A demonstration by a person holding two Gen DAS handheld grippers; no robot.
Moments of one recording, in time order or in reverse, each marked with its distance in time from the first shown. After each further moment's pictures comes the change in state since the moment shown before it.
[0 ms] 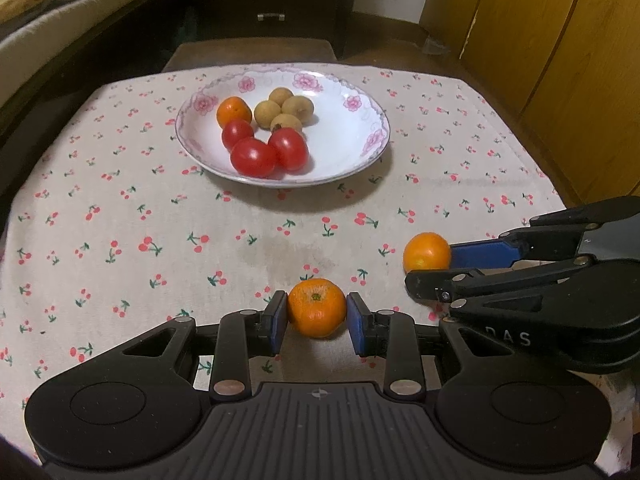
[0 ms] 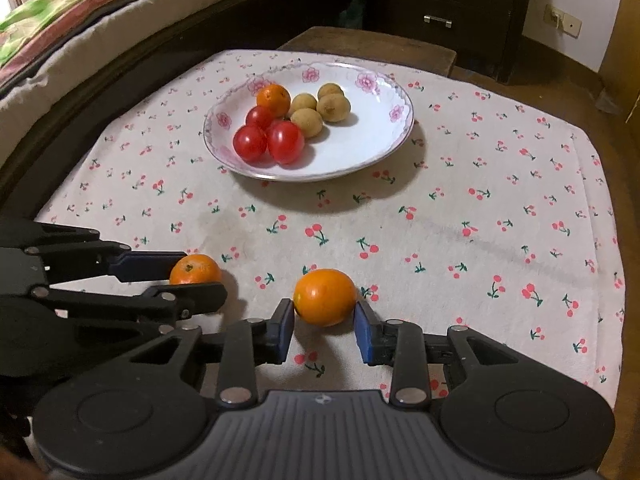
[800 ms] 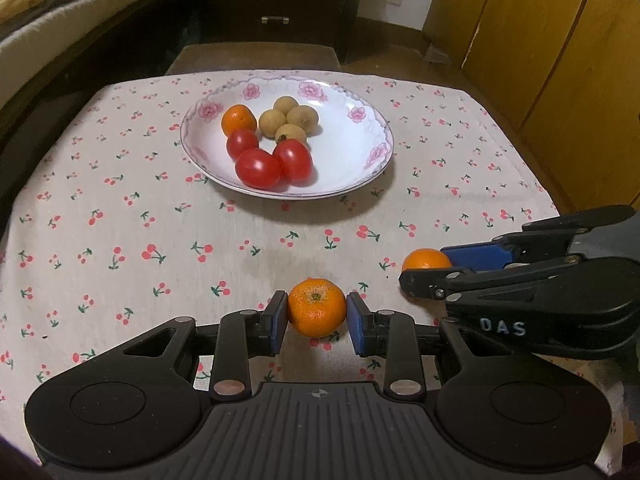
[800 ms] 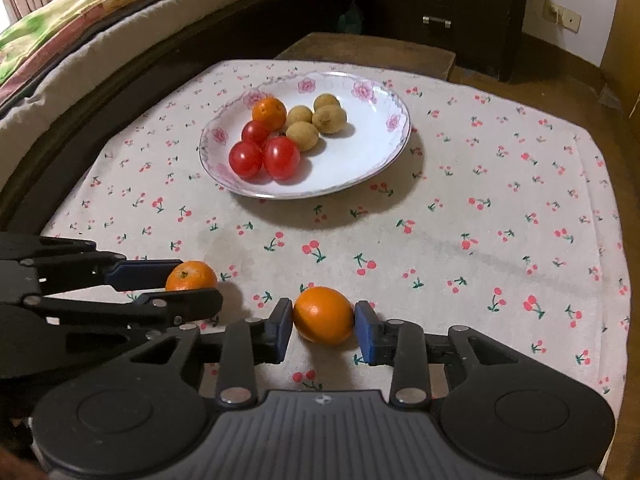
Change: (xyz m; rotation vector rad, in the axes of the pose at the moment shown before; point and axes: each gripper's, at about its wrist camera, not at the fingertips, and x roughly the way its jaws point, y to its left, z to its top) left arm -0.001 0.004 0.006 -0.024 -0.002 -0.010; right arm 0.005 -0.006 0.008 0.022 0.000 0.024
